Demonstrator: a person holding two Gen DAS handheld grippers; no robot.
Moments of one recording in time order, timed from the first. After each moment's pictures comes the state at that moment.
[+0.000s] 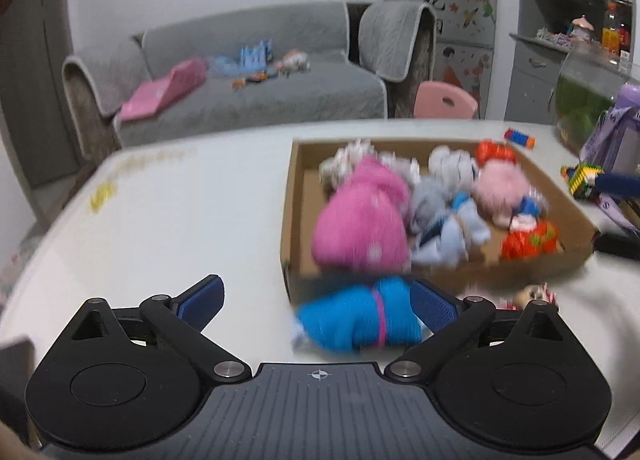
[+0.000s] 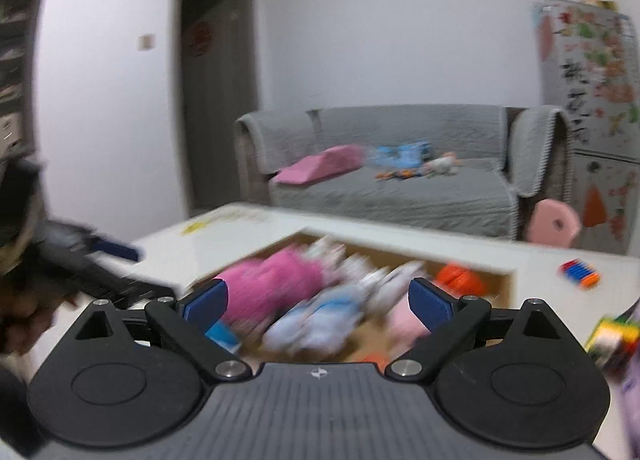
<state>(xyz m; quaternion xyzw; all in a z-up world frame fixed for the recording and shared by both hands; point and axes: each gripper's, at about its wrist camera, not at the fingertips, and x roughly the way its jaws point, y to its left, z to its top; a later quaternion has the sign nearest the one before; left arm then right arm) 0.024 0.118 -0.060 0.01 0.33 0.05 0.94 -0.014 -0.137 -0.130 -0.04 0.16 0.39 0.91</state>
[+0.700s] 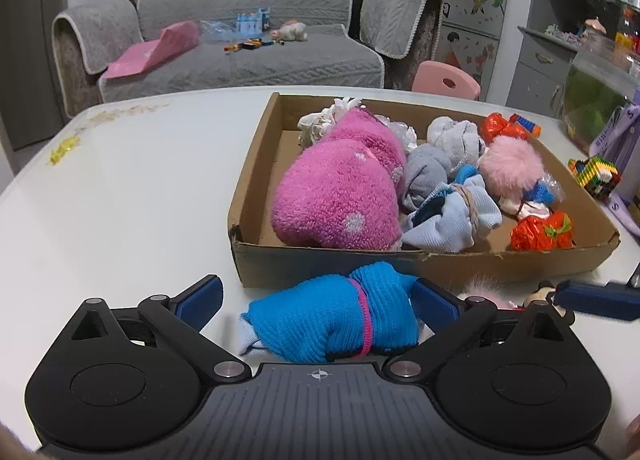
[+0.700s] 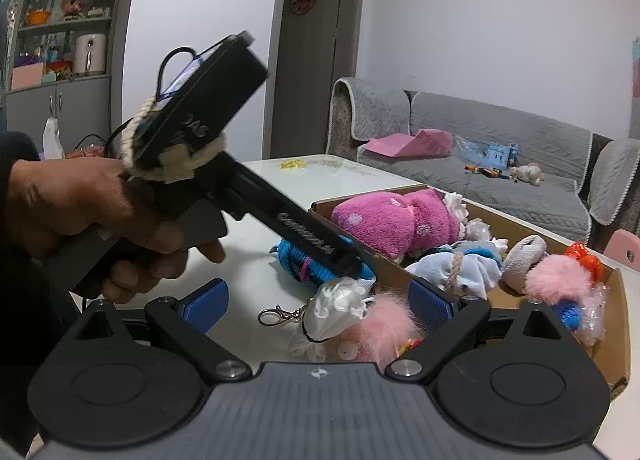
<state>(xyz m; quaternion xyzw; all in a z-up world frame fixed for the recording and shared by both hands) 0.053 0.113 -0.104 -0.03 0.36 0.04 0.93 -0.016 -0.046 -0.168 -0.14 0.15 0.47 0.86</state>
